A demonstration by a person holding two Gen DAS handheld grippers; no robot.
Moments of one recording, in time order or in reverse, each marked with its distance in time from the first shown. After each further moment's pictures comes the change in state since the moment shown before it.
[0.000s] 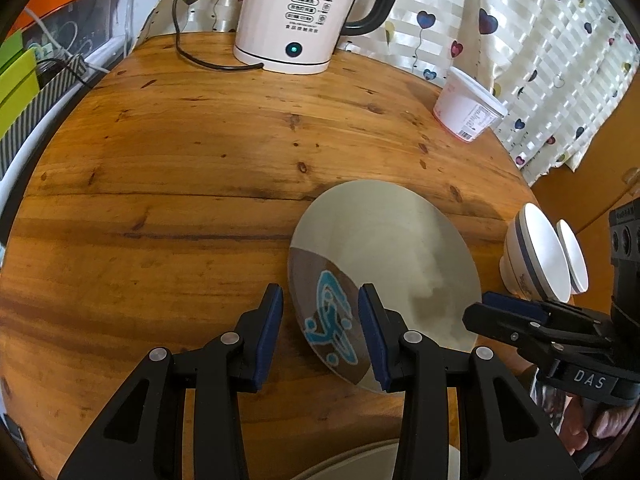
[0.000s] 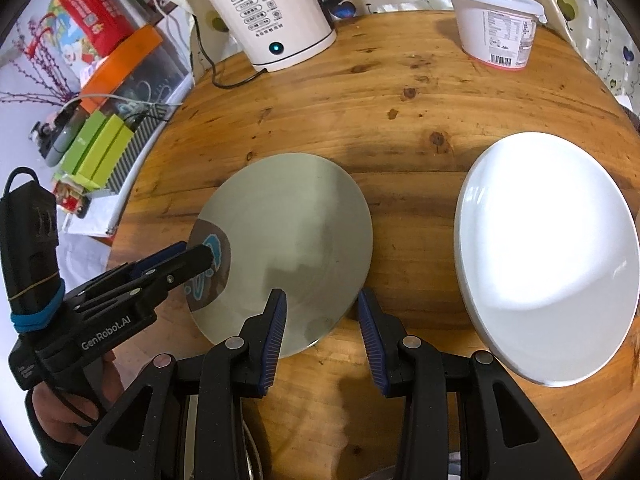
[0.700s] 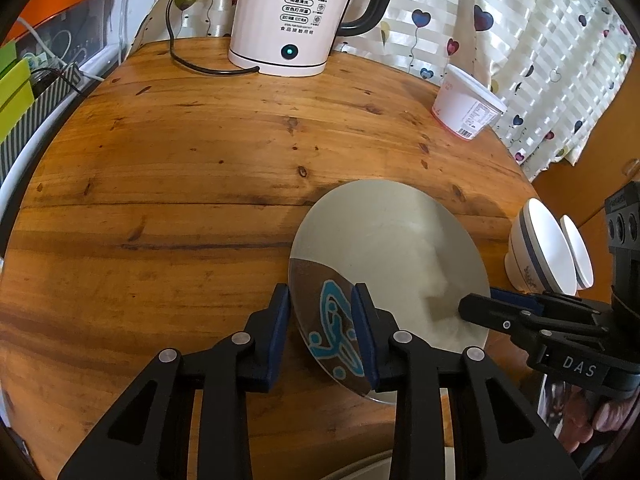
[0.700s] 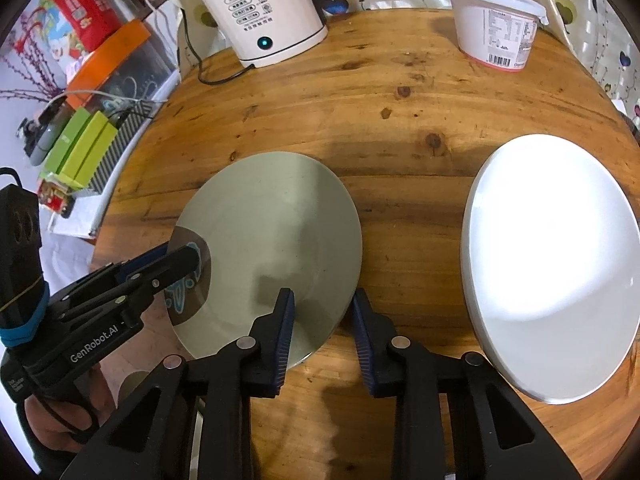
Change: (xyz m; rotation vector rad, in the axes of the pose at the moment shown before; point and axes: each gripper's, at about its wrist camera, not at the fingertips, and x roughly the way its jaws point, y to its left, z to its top) left arm 0.003 0.002 0.002 0.028 -0.016 0.006; right arm 0.011 -0.001 0.006 -0.006 0.005 -0.050
